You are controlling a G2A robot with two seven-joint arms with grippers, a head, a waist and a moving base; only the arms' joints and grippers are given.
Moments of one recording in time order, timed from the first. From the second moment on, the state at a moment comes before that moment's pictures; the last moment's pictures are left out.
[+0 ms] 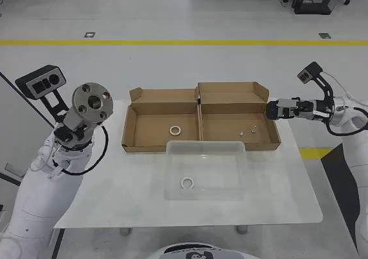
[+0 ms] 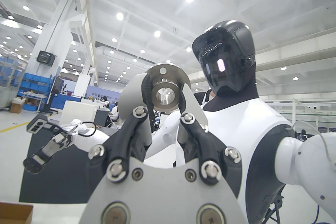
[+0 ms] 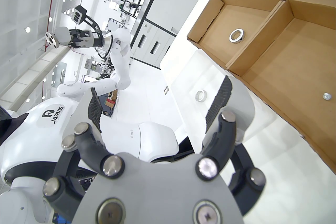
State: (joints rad) left arm 1.30 -0.97 -1.34 -1.89 -0.92 -1.01 -0.81; right arm -1.00 -0.94 1.51 -1.25 0.44 -0.26 1.54
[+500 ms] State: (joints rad) left arm 1.34 -0.98 -1.42 -1.89 -0.93 -1.01 -0.81; right arm -1.00 -0.94 1.51 -1.25 0.44 -0.26 1.54
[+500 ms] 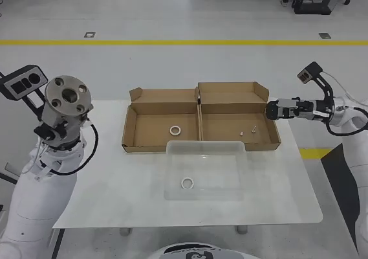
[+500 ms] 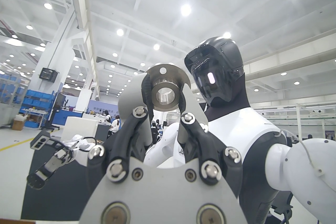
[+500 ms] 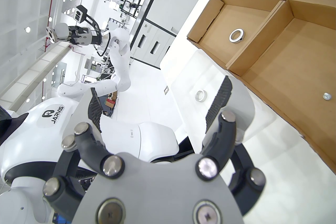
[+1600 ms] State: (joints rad) left arm 1.40 -0.92 -1.48 -1.90 -0.97 -1.01 -0.81; right arm -1.00 -0.94 1.51 -1.25 0.44 -0.26 1.54
